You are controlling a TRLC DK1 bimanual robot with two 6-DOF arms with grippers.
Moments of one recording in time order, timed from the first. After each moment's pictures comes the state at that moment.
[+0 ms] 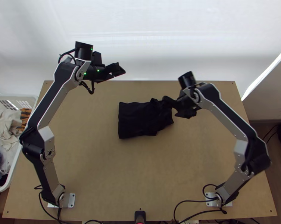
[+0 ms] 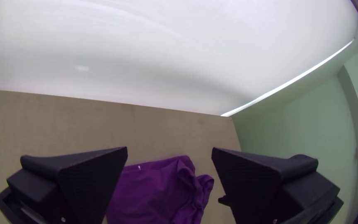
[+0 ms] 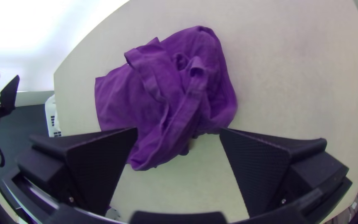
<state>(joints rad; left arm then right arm) -0.30 1.98 2.16 -0.80 0.39 -0.50 0.45 1.81 1.65 -0.99 -0.22 0.75</state>
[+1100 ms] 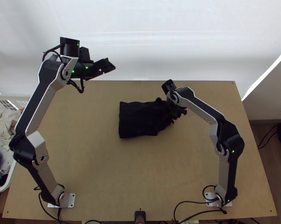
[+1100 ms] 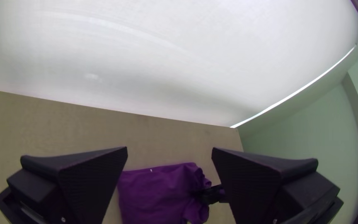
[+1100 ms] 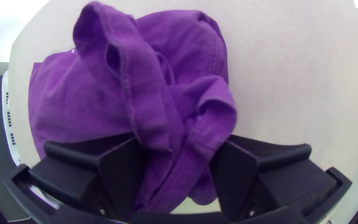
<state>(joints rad) -0.25 1.89 2.15 -0.86 0.34 -0.49 0.47 2.10 1.72 -0.92 -0.06 0.53</state>
